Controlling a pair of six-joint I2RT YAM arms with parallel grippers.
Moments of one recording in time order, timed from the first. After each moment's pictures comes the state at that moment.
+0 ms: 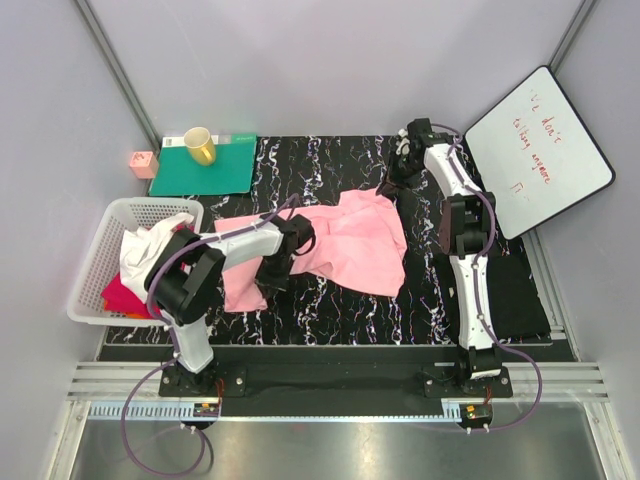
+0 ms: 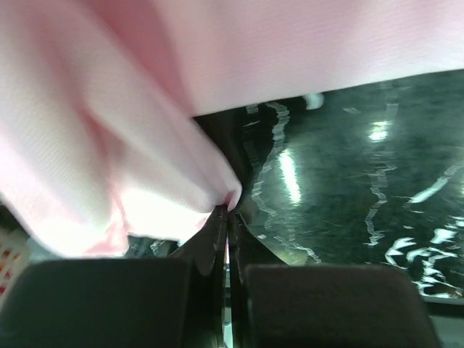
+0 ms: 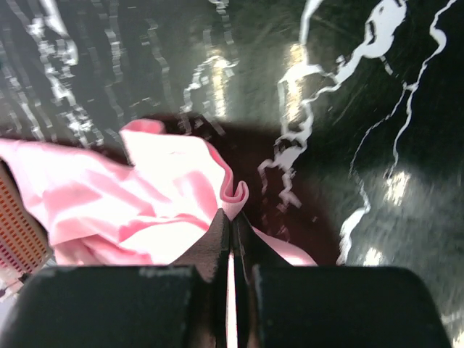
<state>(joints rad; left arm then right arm) -0.65 1.82 1.14 -0.99 -0.16 -0.37 0.14 2.60 2.41 -0.98 -0.49 0.35</state>
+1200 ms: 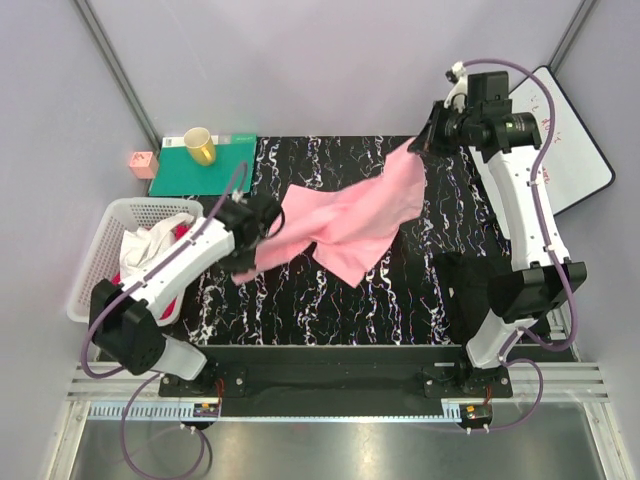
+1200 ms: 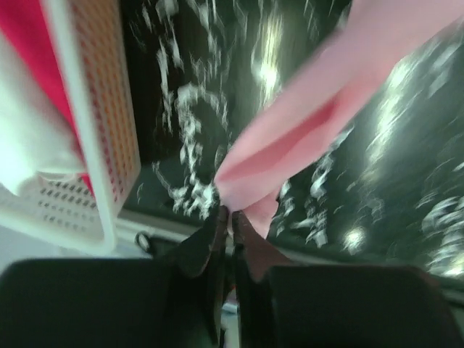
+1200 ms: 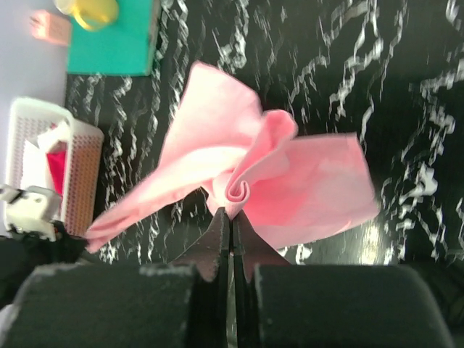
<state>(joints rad) -0.56 1.43 1.29 -1.29 -0.44 -0.51 0.14 1.74 2.10 -1.00 -0.38 0.33</state>
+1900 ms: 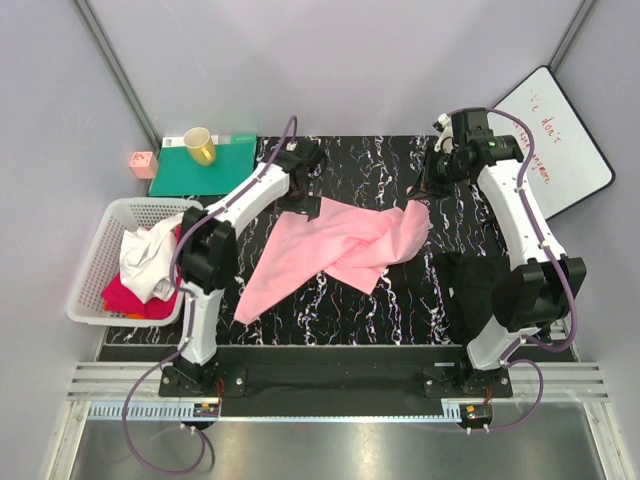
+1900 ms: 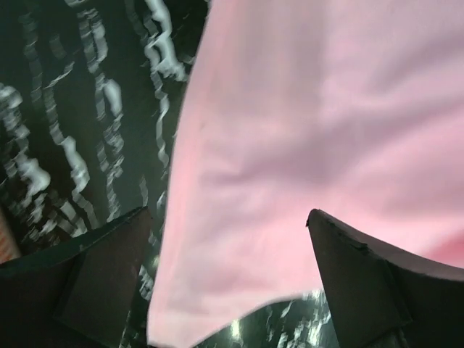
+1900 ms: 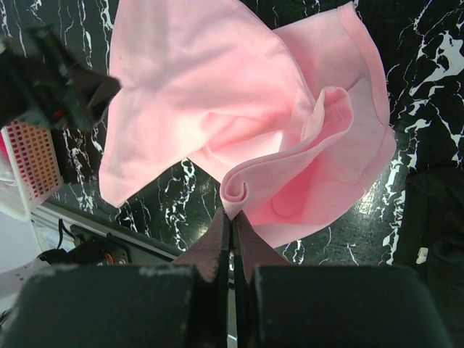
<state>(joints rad) -0.54 2.04 1.88 -1.05 -0.31 -0.40 0.14 1.67 1.75 -1.07 -0.38 0.32</state>
